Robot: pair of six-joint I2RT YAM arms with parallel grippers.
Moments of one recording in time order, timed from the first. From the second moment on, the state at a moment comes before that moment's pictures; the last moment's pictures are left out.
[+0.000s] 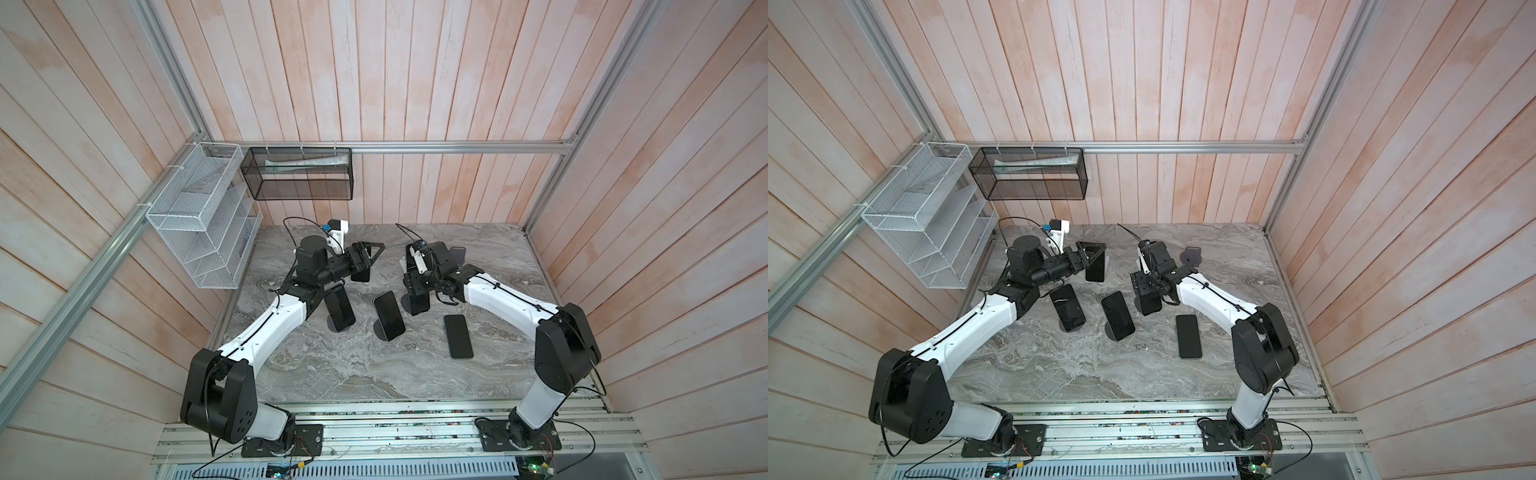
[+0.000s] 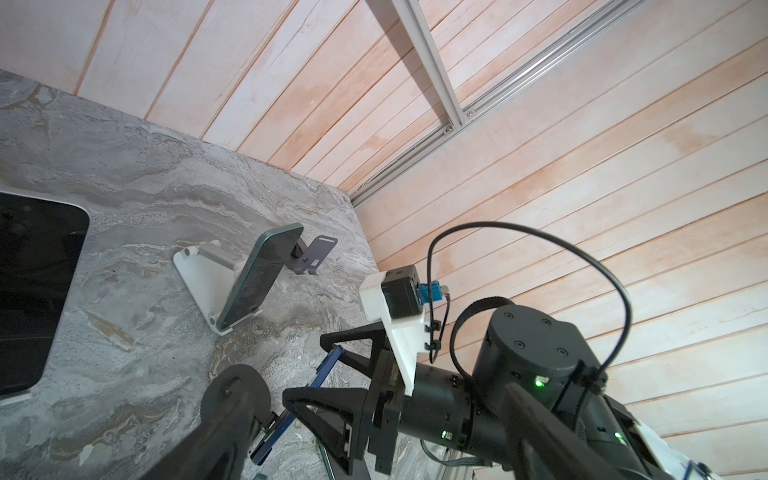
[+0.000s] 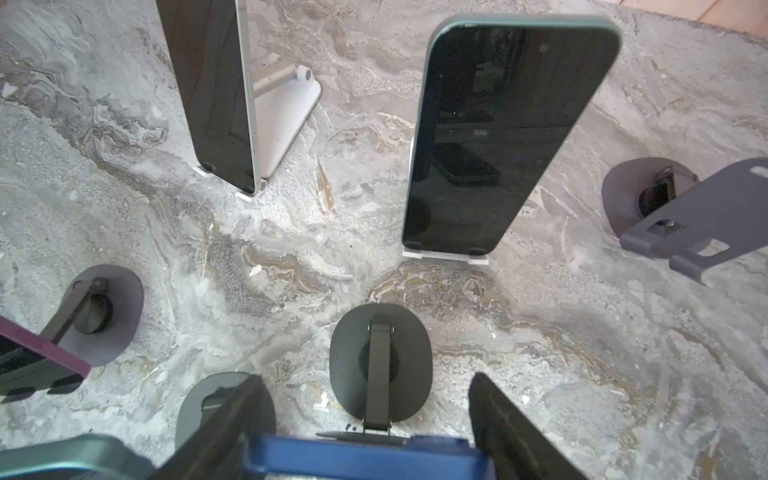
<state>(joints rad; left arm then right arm) -0.33 1.44 1.06 0.21 0.60 -0.80 0.61 1.73 1.32 -0.42 0.06 0.20</state>
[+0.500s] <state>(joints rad) -0.33 1.44 1.06 0.21 0.60 -0.80 0.64 1.71 1.32 -0.44 0.11 0.21</state>
